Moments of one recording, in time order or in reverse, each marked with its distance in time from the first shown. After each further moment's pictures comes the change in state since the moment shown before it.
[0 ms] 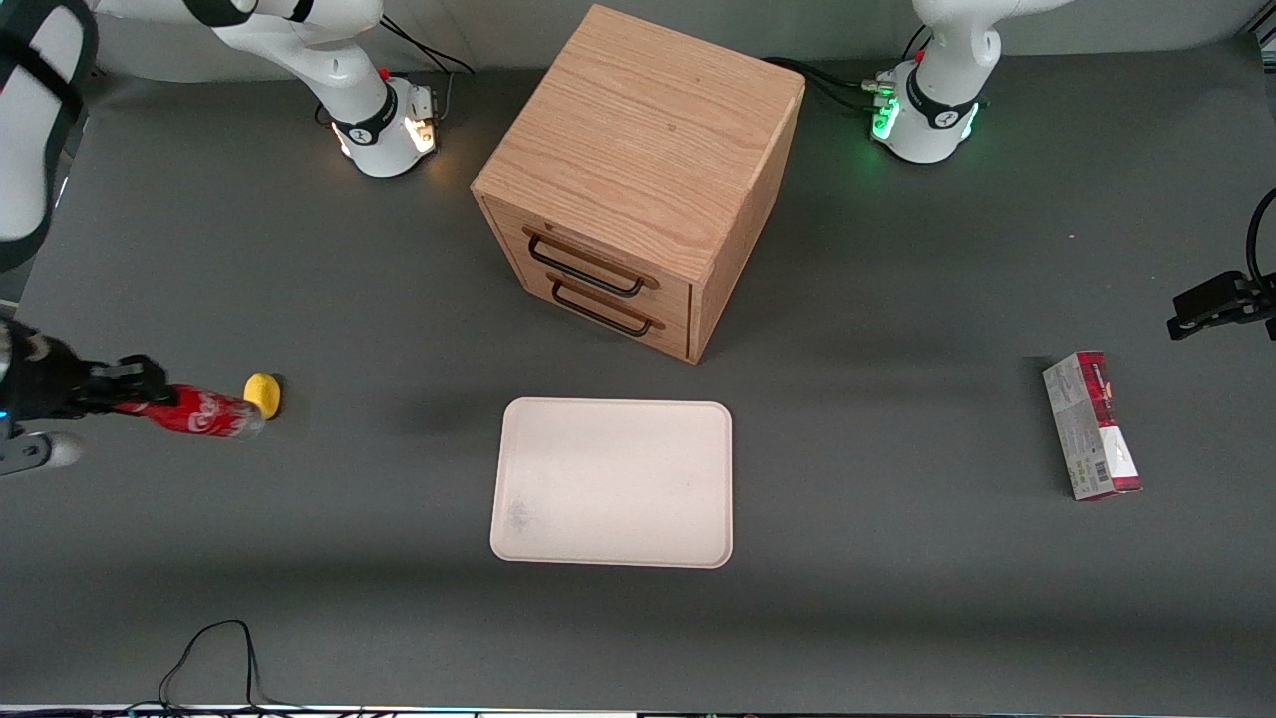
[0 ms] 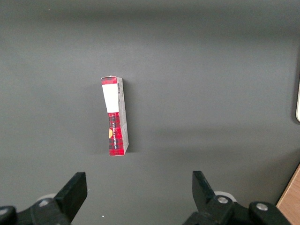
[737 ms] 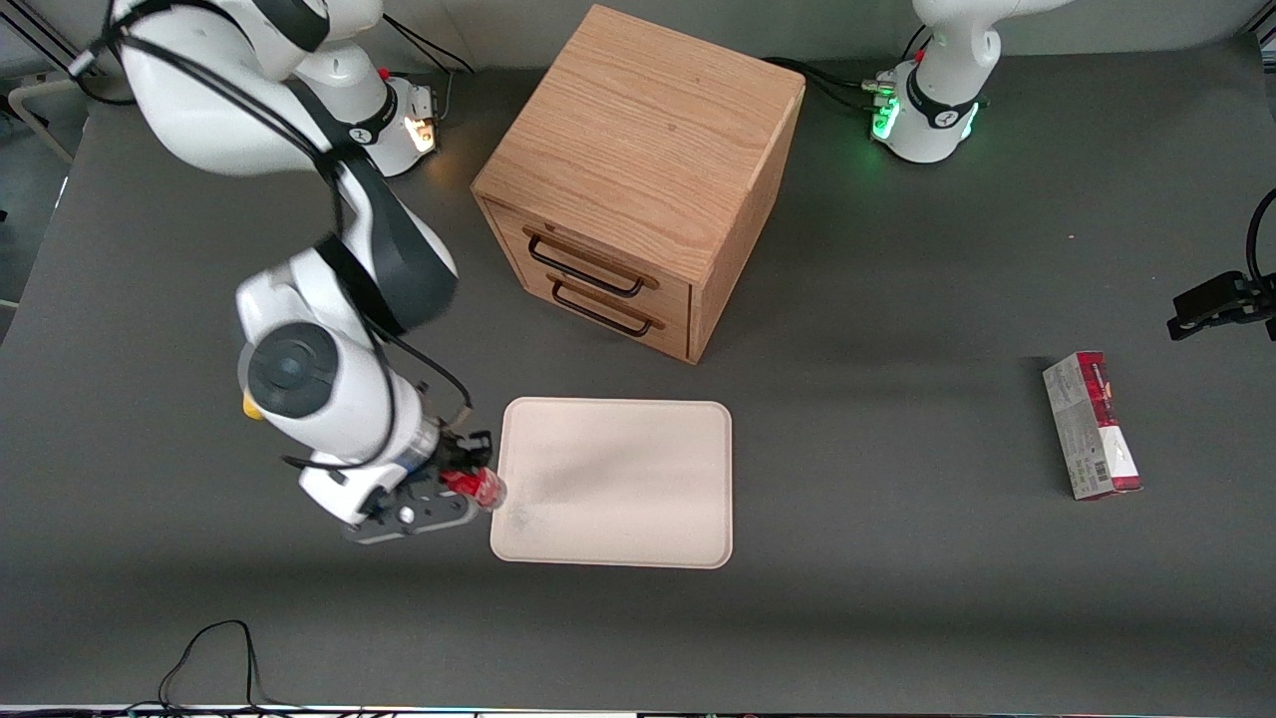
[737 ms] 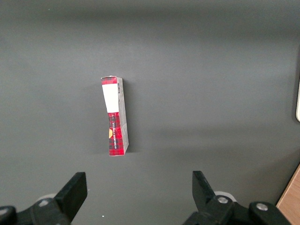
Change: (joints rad) arm 0.011 0.325 0.578 -0.024 -0.435 0.458 0.484
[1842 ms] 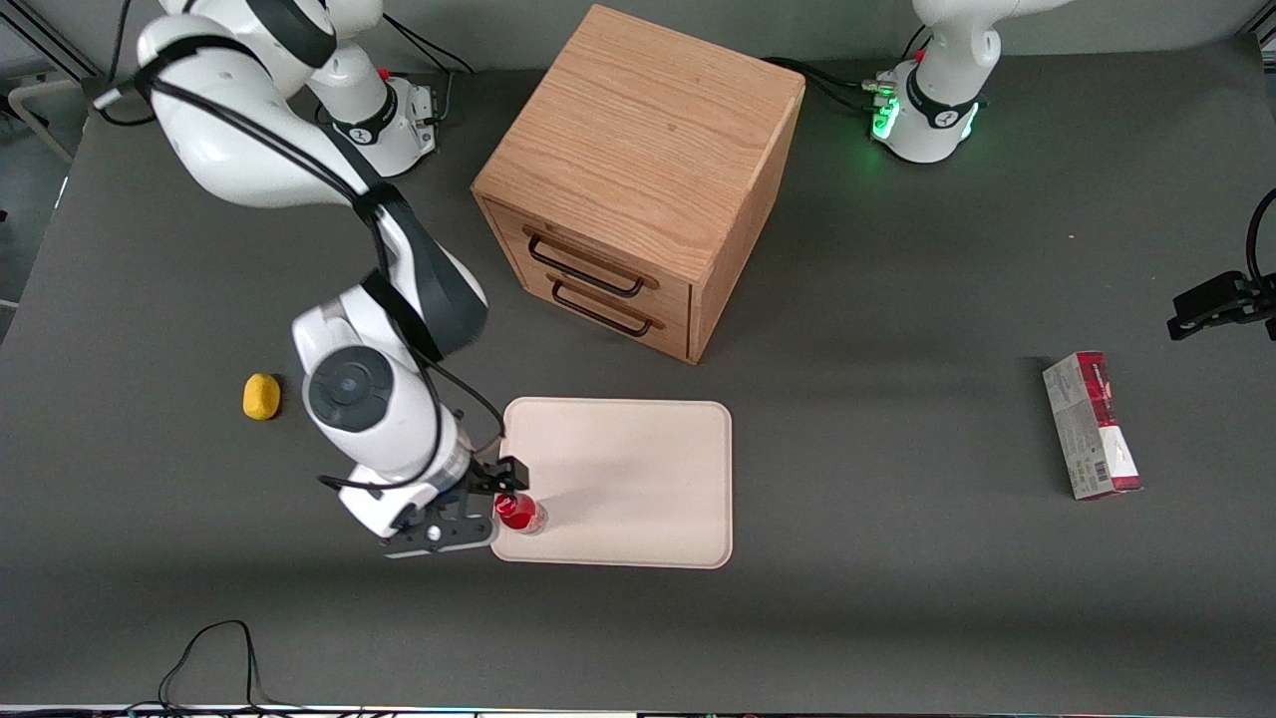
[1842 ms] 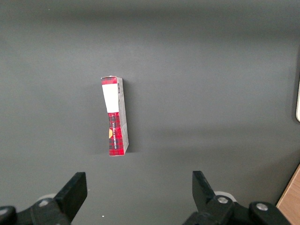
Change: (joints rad) arm -0.021 -0.061 0.007 -0.058 -0.010 0.030 0.113
